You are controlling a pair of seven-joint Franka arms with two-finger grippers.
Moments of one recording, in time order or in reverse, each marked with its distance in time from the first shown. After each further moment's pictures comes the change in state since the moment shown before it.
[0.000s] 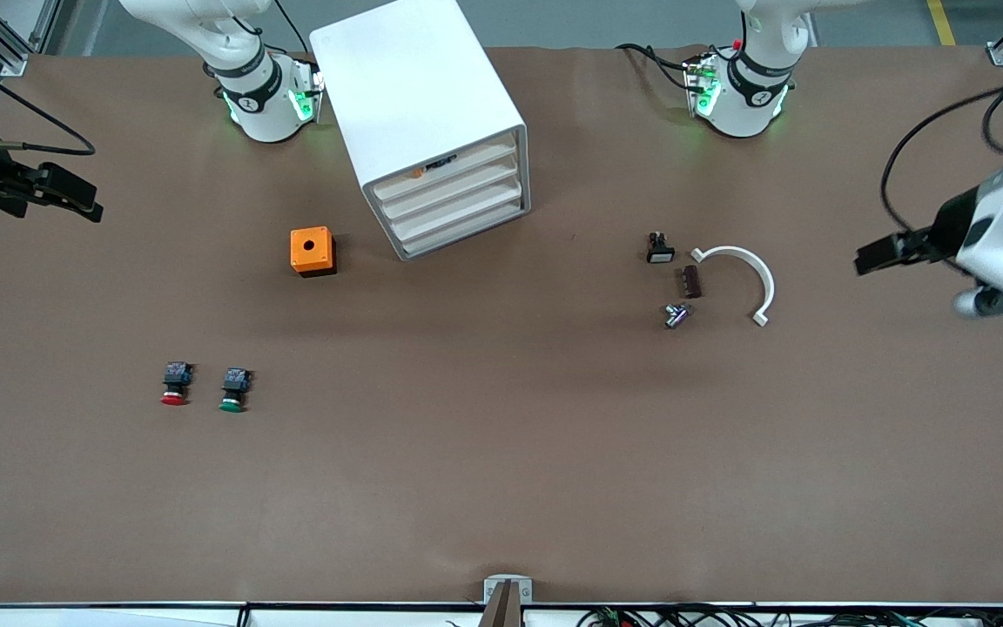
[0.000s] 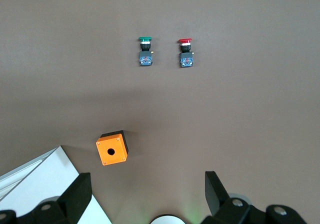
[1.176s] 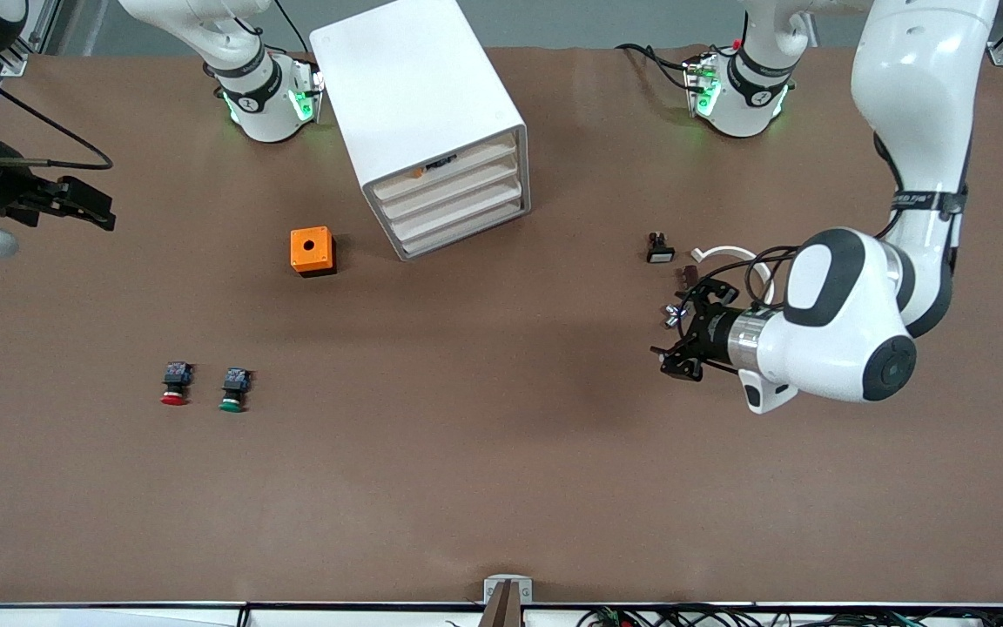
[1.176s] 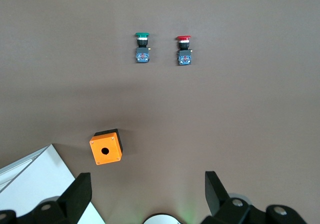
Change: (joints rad) left arm -0.208 0.420 -0.004 0.103 -0.407 0.133 -1.120; right arm 0.018 0.034 0.005 -0.001 -0.030 0.003 0.000
